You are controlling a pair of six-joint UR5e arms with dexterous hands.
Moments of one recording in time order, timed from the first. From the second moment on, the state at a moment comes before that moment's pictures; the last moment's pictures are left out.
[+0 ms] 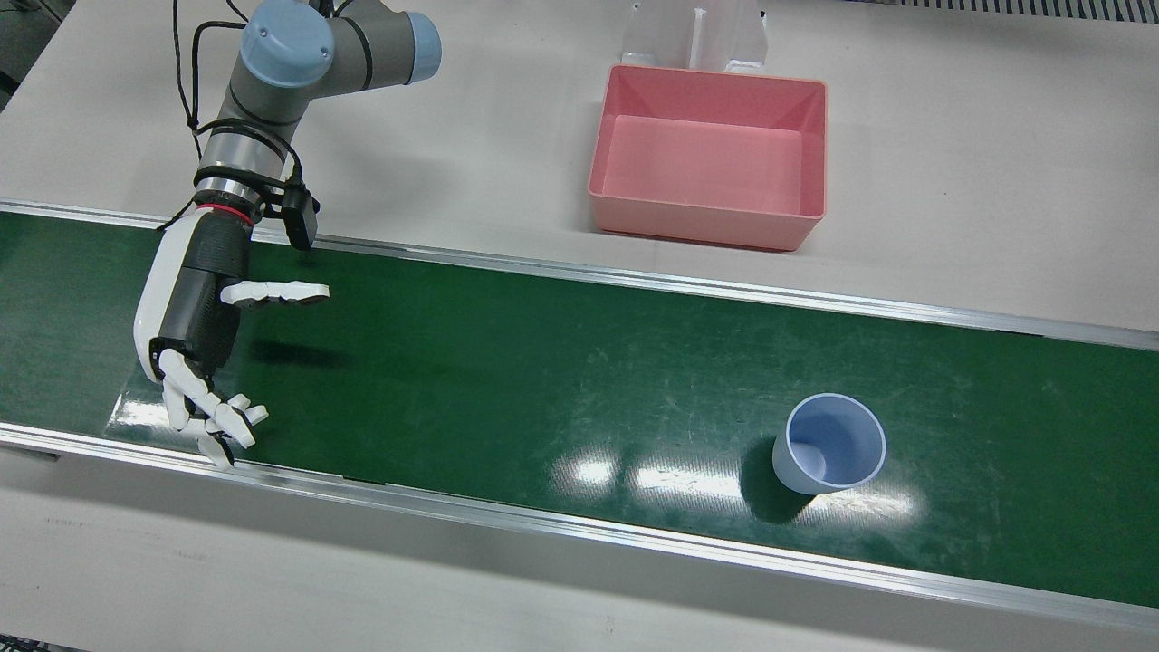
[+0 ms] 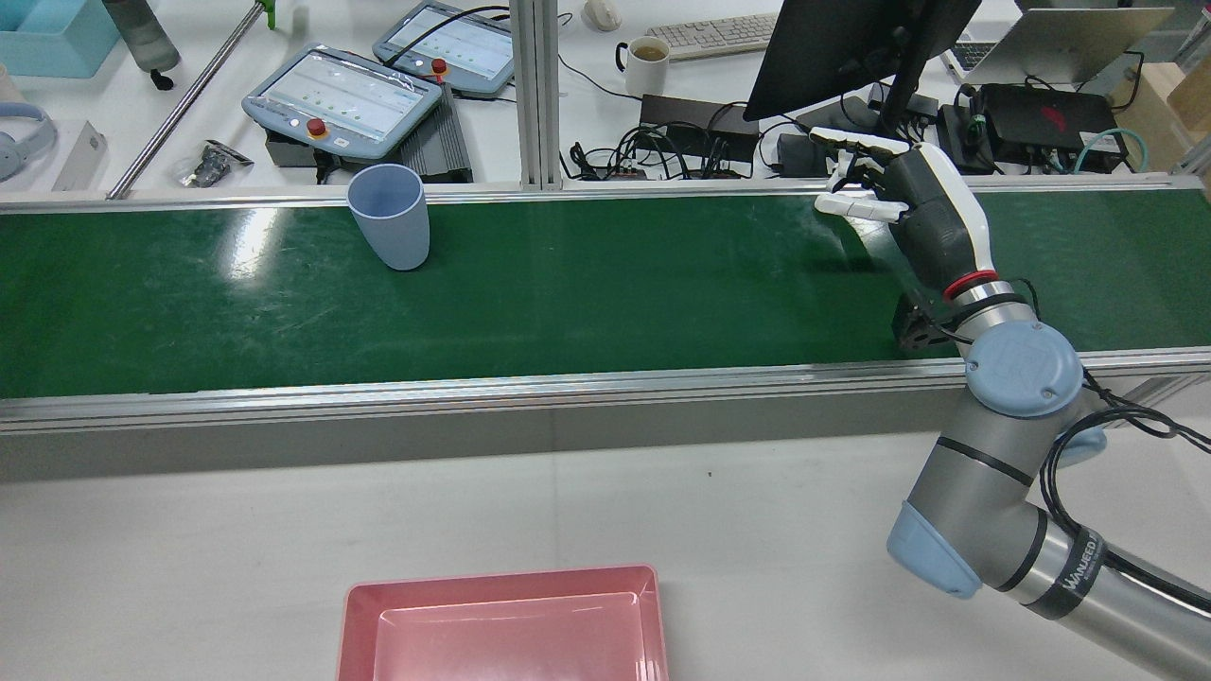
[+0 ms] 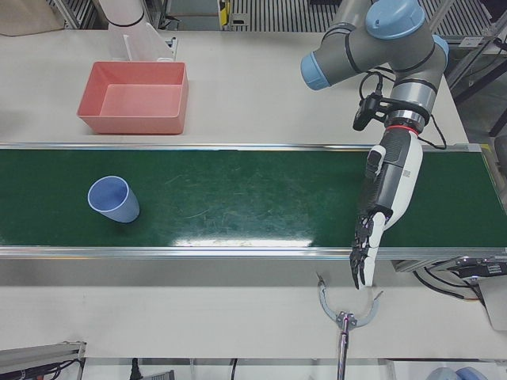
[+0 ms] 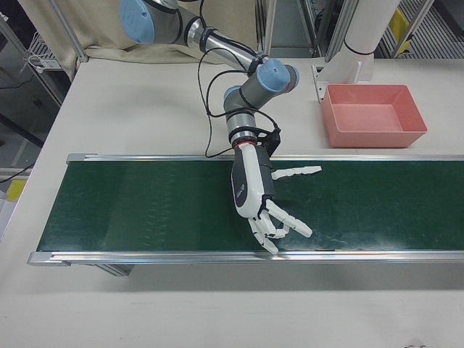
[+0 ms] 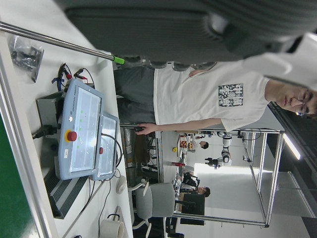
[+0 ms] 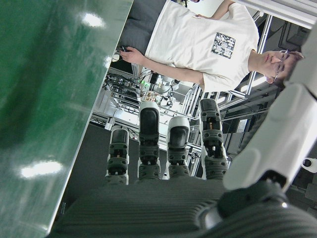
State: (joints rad) left arm -1.41 -1.81 -1.69 0.24 1.81 0.01; right arm 0.78 -1.23 1.80 -3.56 -0.84 -0.40
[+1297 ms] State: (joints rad) left arm -1.41 -1.81 -1.69 0.24 1.81 0.01; right arm 0.78 -1.23 1.78 -3.56 -0.84 -0.39
